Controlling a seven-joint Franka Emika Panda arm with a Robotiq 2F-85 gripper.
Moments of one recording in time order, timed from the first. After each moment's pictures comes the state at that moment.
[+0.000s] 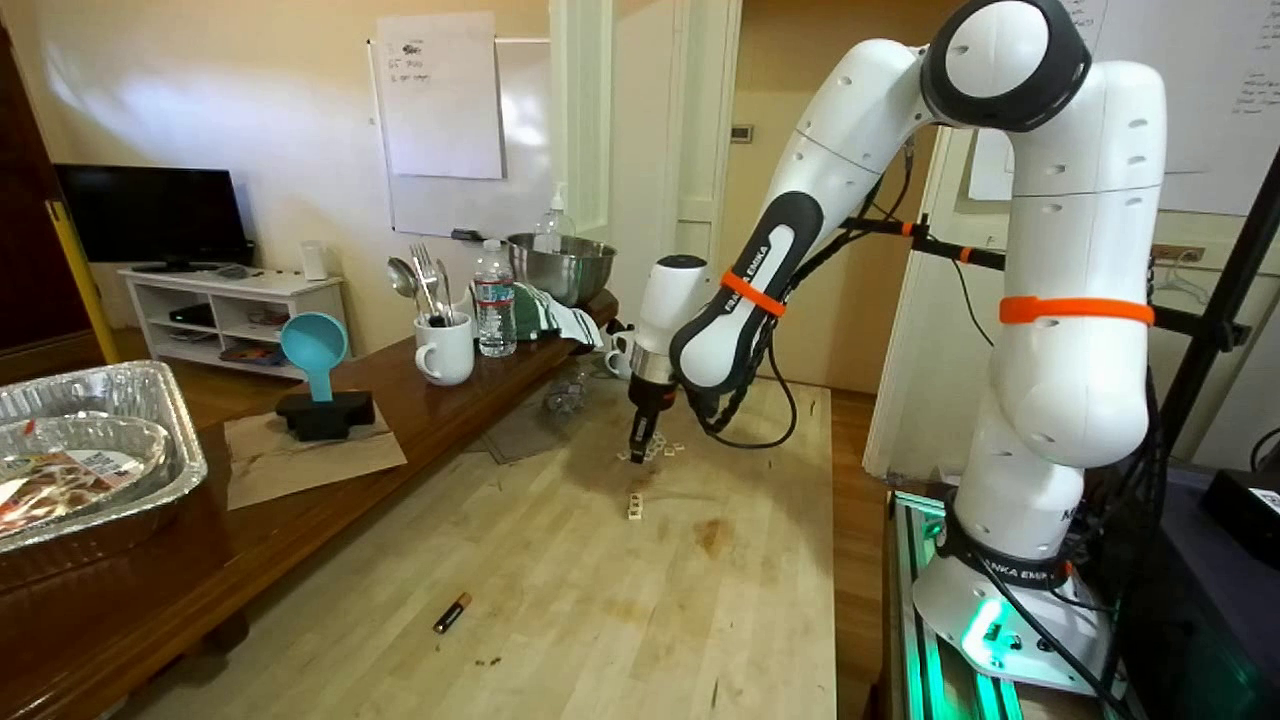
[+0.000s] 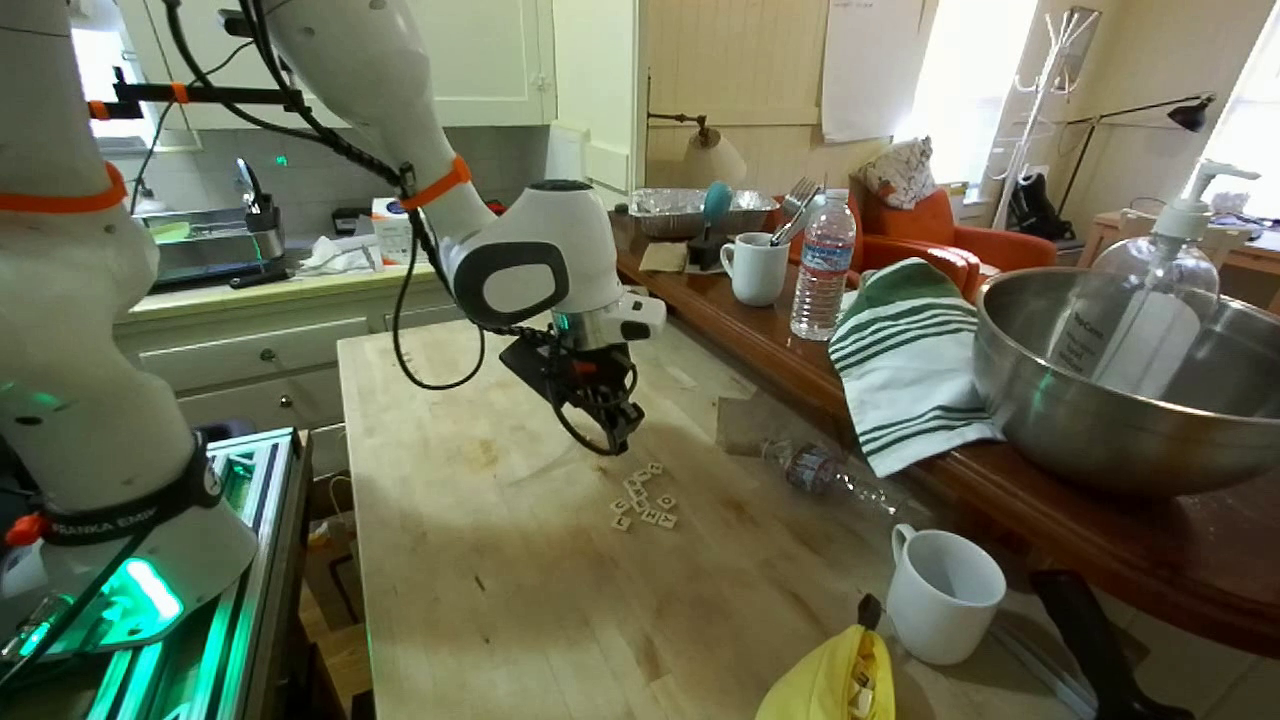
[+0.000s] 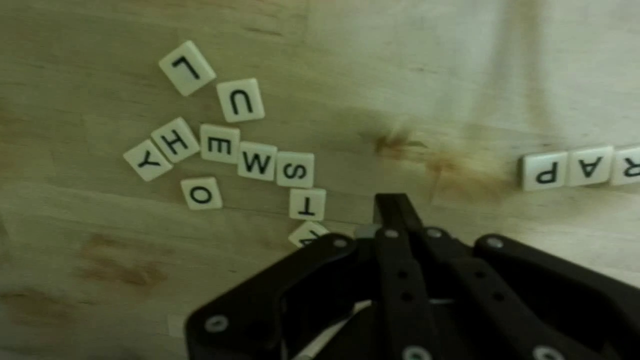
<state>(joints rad) -0.09 0.15 -0.02 -2.55 -0.14 2.90 -0.20</state>
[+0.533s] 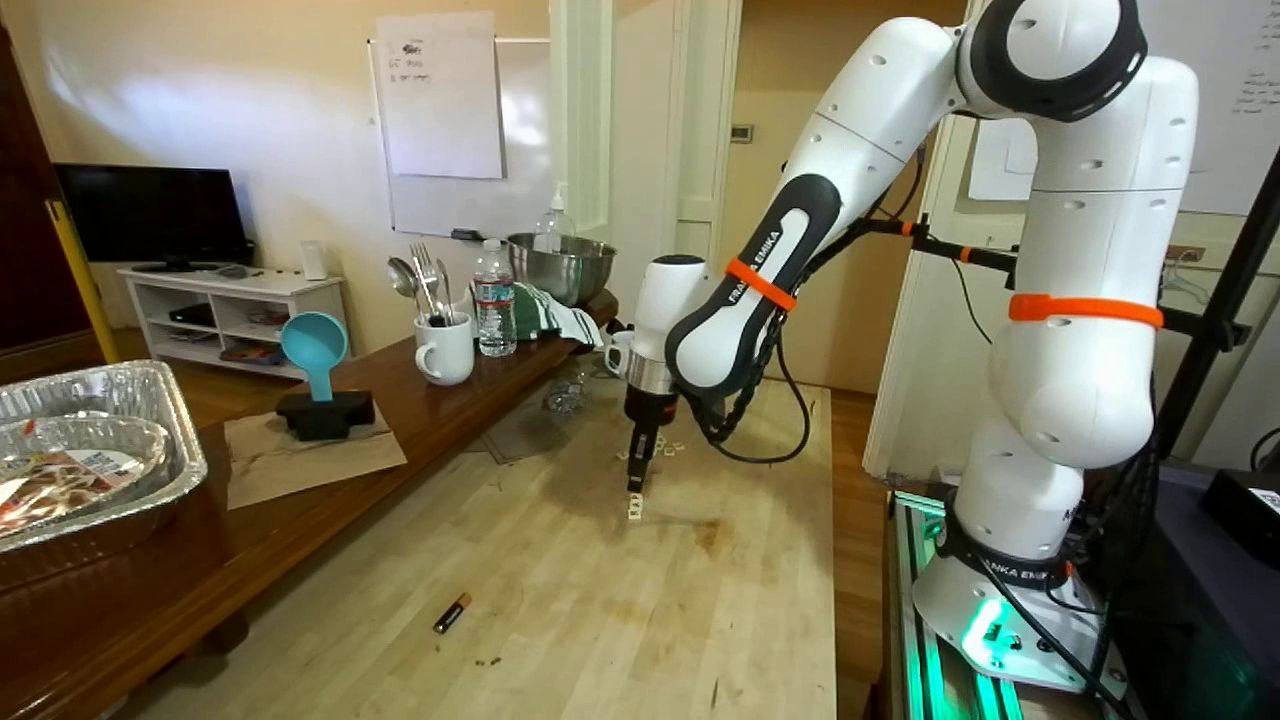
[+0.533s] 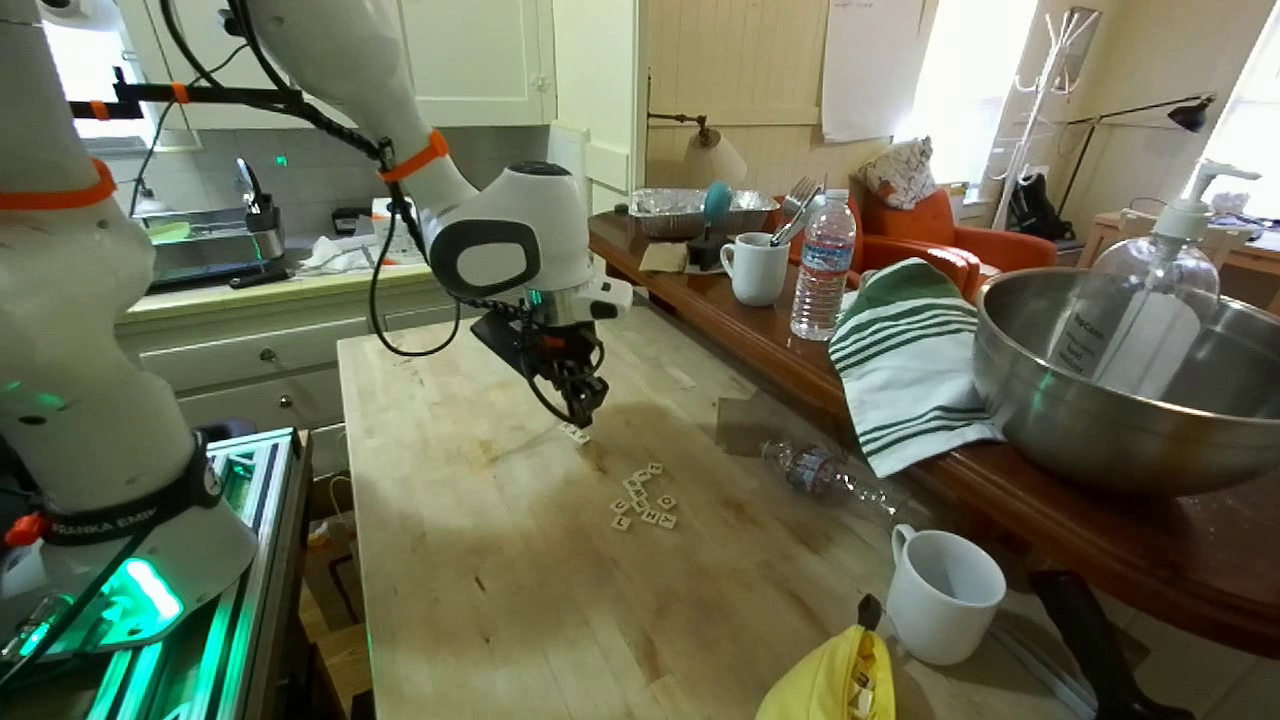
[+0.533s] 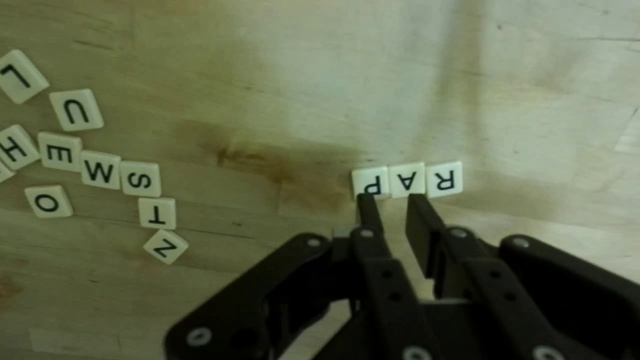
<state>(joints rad) -0.06 0.08 0.09 -2.60 0.04 2.82 -0.29</state>
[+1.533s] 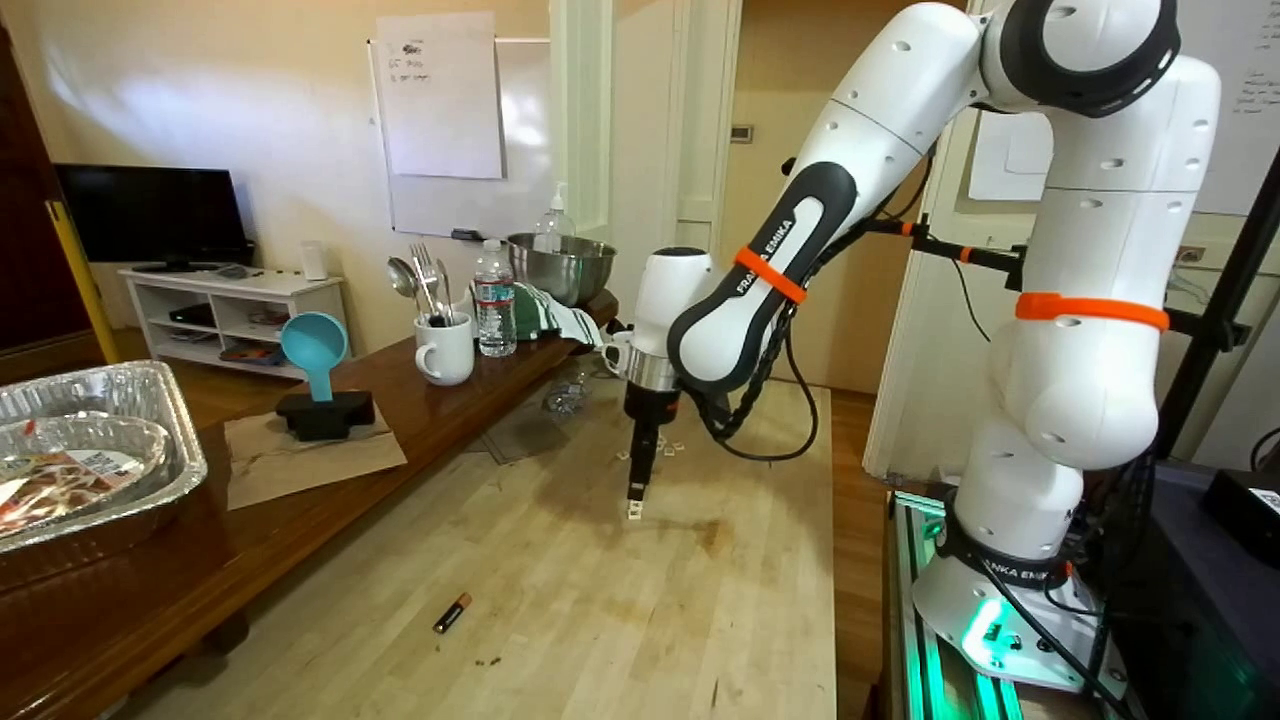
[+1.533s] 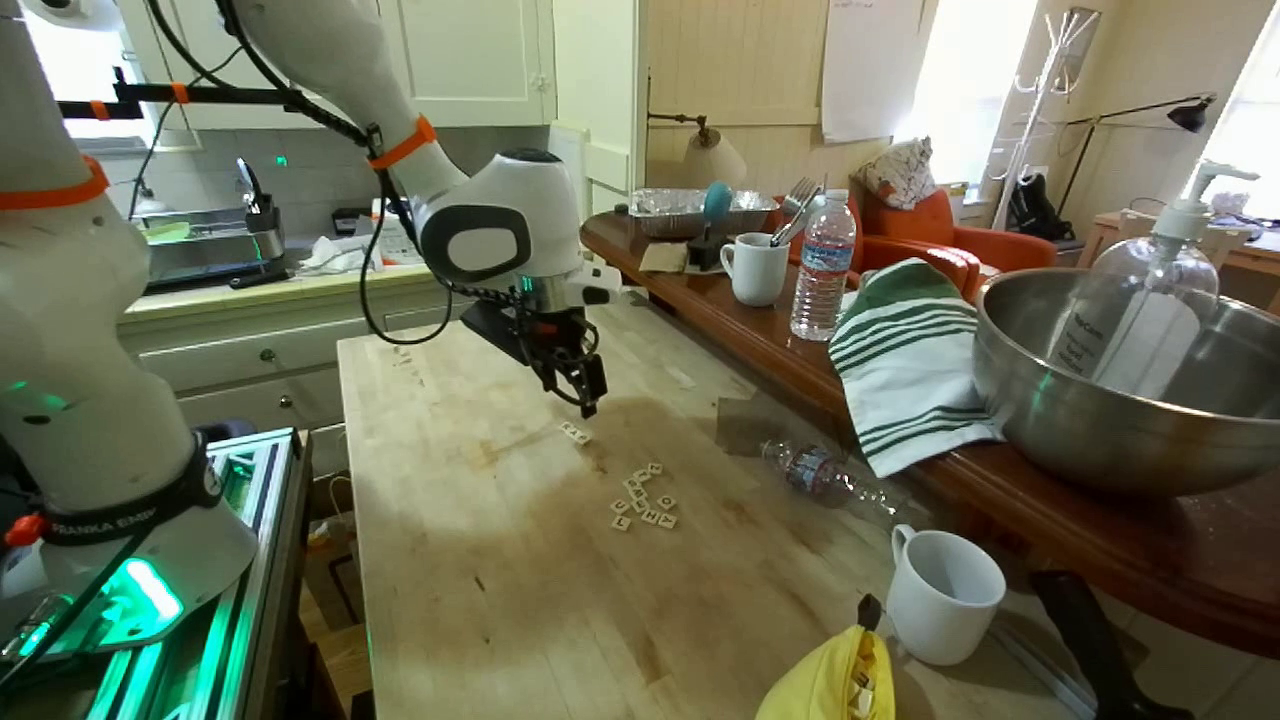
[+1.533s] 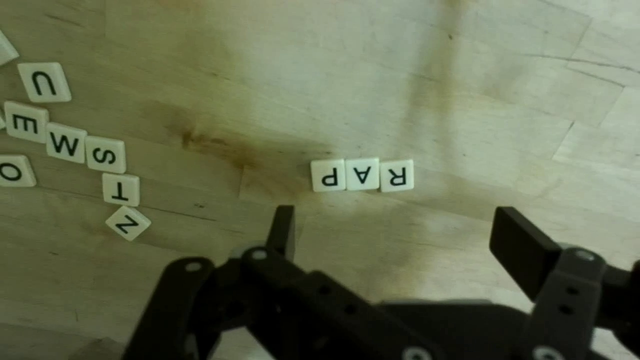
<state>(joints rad) -0.02 0.03 0.10 -2.62 0.08 2.78 -0.36</state>
